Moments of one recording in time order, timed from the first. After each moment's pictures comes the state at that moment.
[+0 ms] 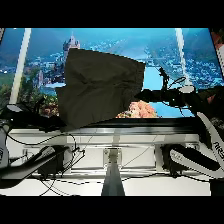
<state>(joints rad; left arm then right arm) 0.54 -1.15 0.46 1.11 -1.35 -0.99 0.01 -1.21 0.62 -0.42 1.00 0.92</state>
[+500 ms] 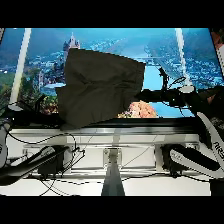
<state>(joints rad) 0.54 -1.19 0.46 0.97 -1.30 -0.85 0.01 -1.21 0.63 -0.42 1.03 0.91</state>
